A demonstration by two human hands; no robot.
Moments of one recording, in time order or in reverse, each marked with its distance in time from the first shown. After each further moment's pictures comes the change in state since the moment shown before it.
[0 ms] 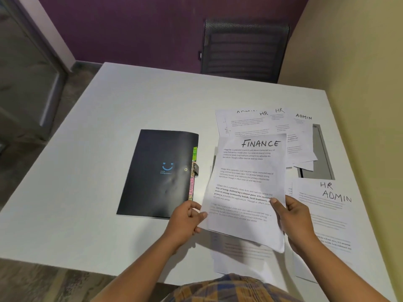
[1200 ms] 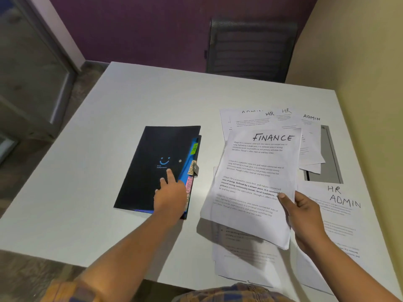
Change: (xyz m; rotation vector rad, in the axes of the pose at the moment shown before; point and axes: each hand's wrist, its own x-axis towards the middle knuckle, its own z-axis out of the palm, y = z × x) left_hand 0.049 0.034 -0.029 1.373 0.232 0.005; right_hand 0.006 -0.014 -0.005 0.057 0.007 -0.003
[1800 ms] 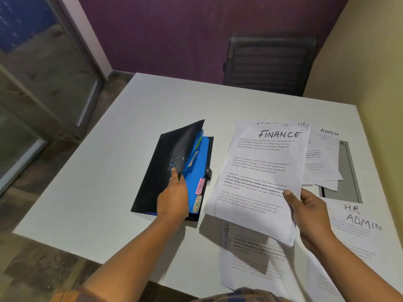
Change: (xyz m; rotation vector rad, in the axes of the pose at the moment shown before) left_hand -0.020 -0.018 -0.025 -0.155 0.217 -0.091; right_hand 0.019 -0.028 0.021 0.041 -0.082 -0.049
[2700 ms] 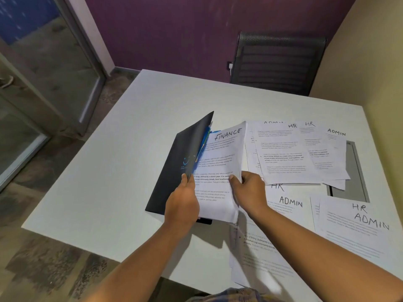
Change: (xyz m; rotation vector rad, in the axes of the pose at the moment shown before) left_hand -0.023 -0.015 -0.008 -0.347 -0.007 0.010; right_hand -0.009 0.000 0.145 -0.509 -0.160 -0.162
